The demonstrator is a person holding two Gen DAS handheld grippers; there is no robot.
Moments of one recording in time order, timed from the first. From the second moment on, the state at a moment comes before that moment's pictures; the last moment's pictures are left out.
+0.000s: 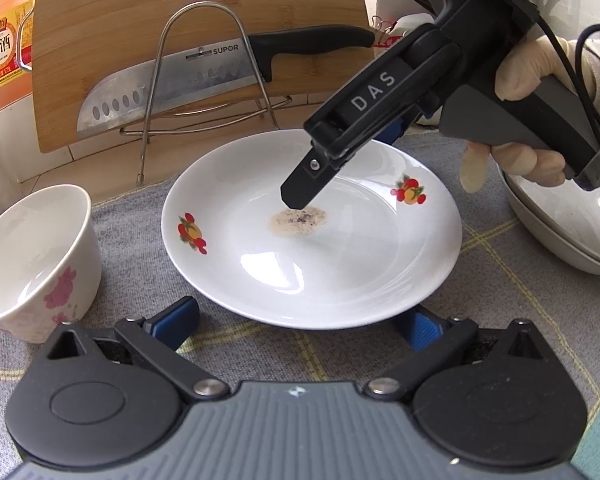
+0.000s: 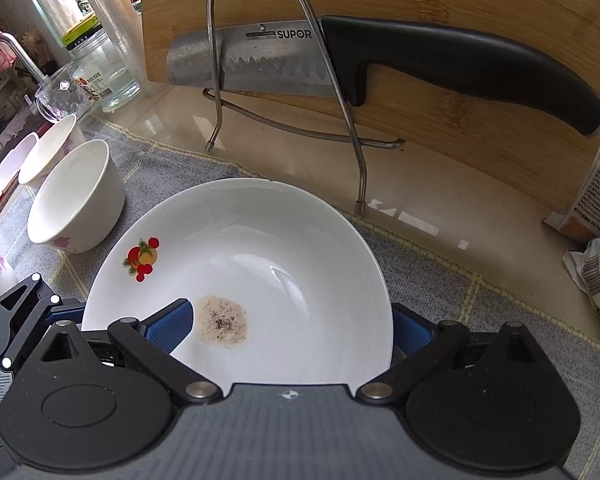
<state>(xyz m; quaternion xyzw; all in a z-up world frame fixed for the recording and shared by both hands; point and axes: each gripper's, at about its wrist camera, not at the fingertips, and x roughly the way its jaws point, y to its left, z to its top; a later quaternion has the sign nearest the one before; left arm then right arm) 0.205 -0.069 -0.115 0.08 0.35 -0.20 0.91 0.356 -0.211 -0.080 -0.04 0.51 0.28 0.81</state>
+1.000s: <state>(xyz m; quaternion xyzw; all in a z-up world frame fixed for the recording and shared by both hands) 0.206 -0.069 -0.112 0.12 0.33 -0.23 0.91 0.390 -0.221 -0.077 0.03 0.56 0.36 0.74</state>
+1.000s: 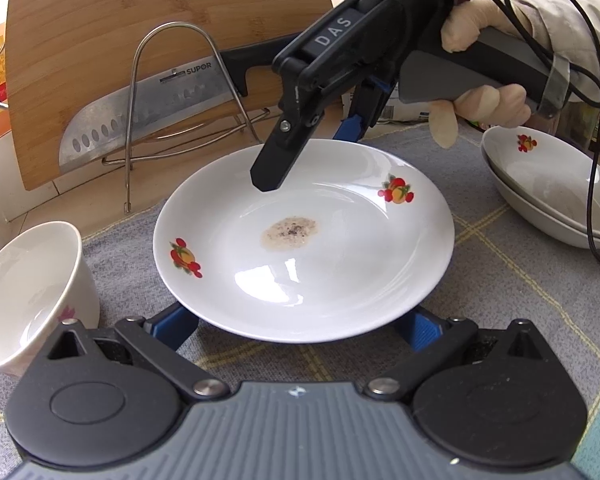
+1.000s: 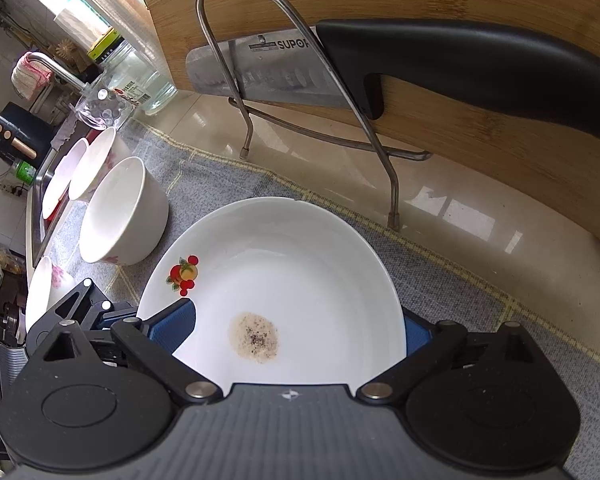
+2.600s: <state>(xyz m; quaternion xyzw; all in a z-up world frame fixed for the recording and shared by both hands) 0.199 -0.058 -0.111 0.14 0.34 -0.26 0.90 0.384 -0.218 -0.076 0.06 0.57 0.37 0.73</state>
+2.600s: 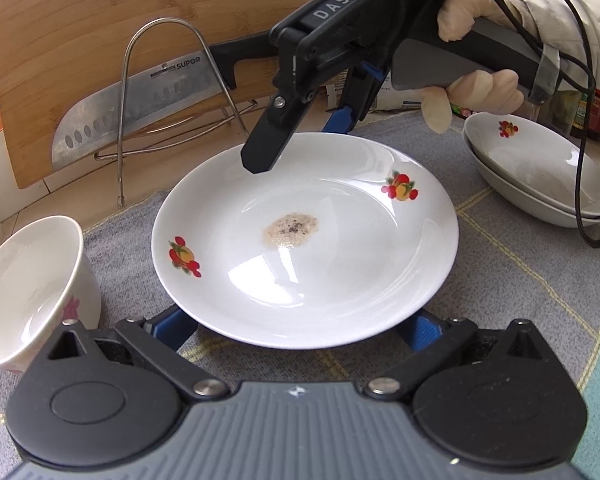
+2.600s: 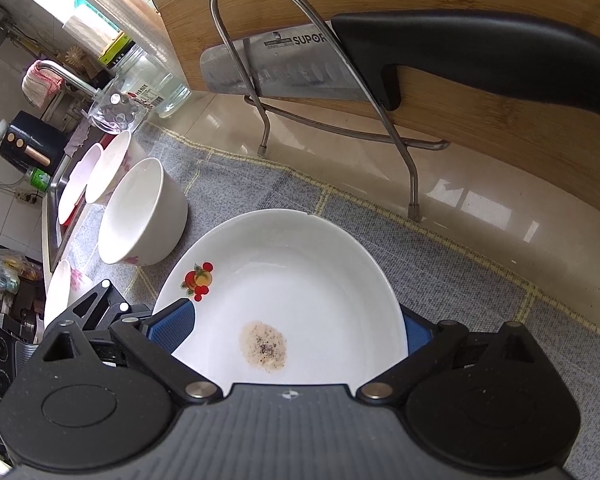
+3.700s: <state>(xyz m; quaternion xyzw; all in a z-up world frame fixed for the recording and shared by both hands) 0.122 -0.060 -0.068 0.16 0.35 -0.29 0.88 0.289 -0.228 -0.037 0.07 0.56 0.35 0.75</state>
